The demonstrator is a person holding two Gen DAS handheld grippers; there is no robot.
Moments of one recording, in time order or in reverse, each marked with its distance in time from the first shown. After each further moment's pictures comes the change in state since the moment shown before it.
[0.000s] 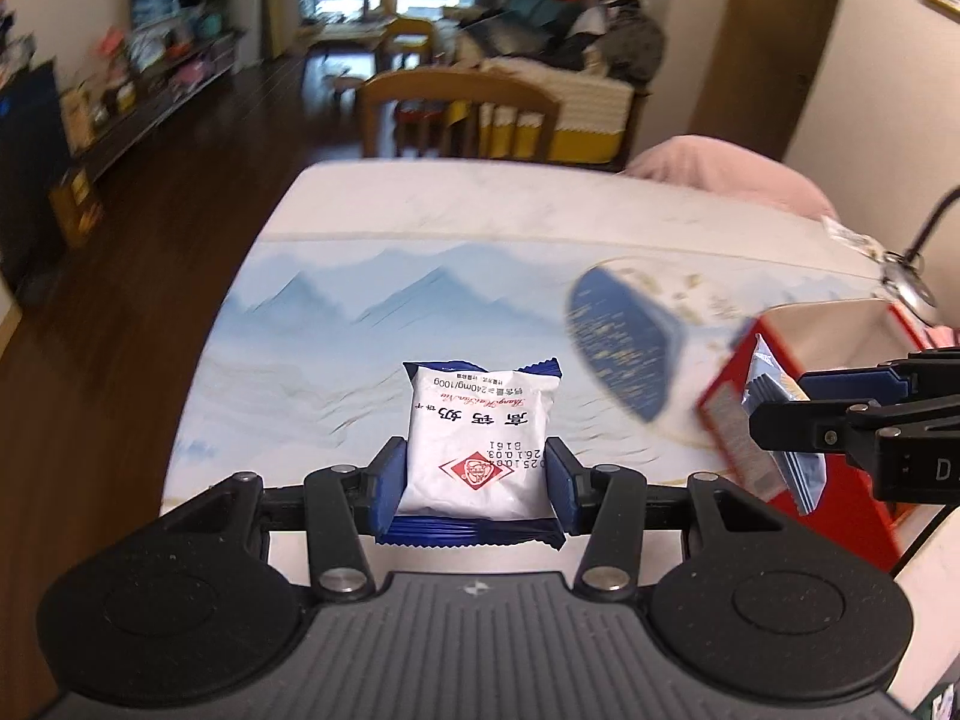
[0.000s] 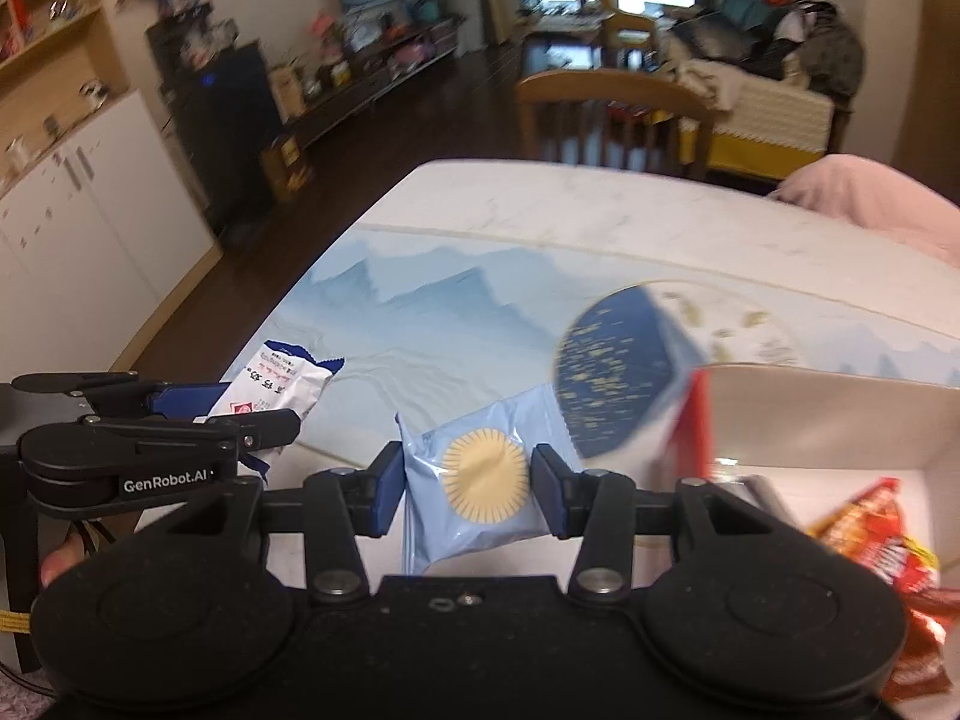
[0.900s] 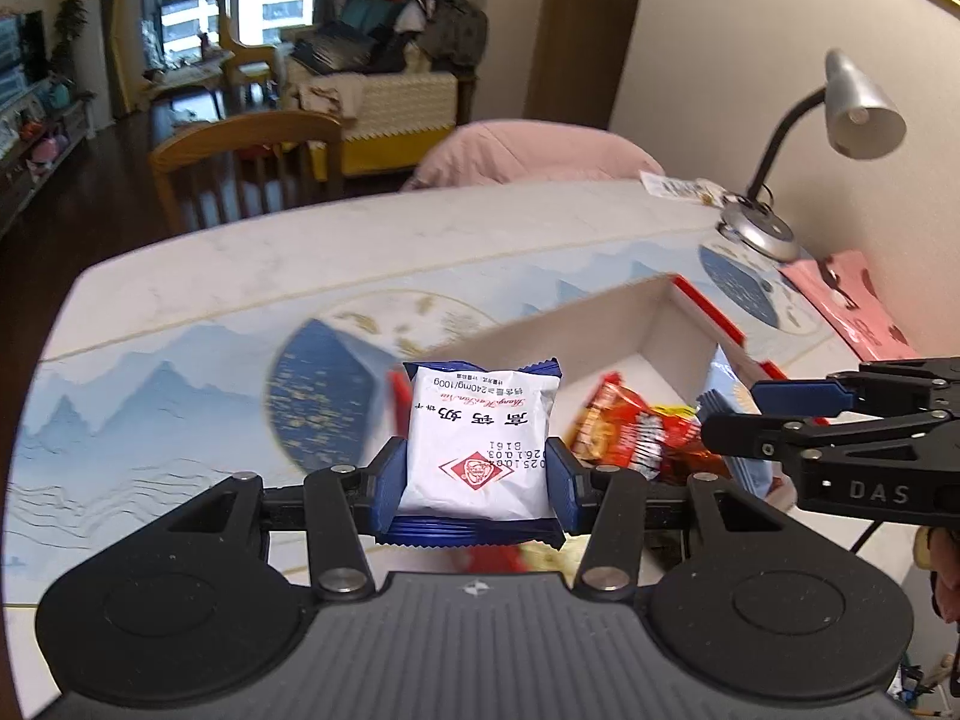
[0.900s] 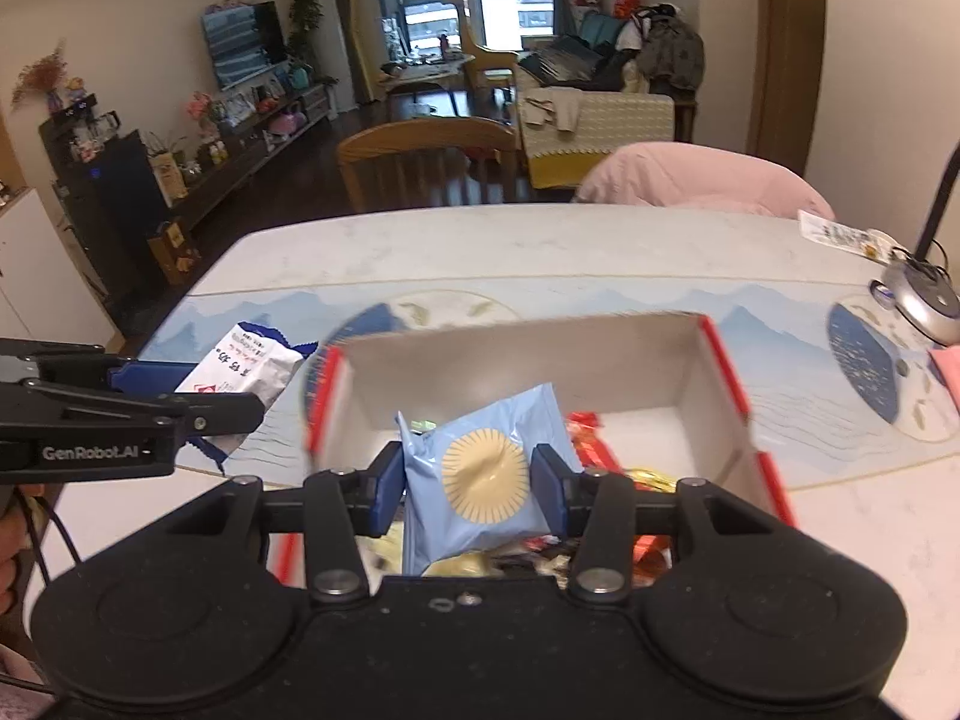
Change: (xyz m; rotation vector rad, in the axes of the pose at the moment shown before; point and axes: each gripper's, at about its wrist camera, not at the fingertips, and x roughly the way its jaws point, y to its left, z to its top) left arm 0.008 -0.195 0.031 0.205 0.026 -0.188; right arm -0.079 -0.159 -0.056 0.147 -0.082 -0.167
